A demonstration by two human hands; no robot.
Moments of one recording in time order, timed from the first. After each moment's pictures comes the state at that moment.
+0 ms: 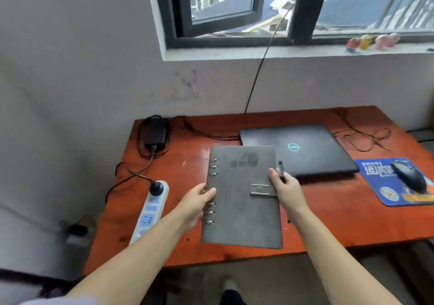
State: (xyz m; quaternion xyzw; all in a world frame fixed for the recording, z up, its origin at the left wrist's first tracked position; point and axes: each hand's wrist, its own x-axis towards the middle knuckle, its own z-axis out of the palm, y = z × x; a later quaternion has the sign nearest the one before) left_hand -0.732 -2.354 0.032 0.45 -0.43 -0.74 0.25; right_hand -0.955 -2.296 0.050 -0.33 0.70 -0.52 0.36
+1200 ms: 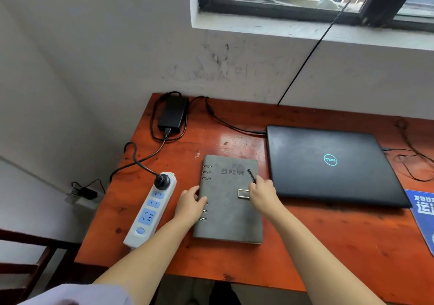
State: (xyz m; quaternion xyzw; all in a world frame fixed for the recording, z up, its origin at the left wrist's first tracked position) left_hand -0.719 -2.403 -0.052 0.71 -0.55 -0.40 0.18; right_hand -0.909 -2.395 0.006 -0.49 0.79 -0.11 0.37
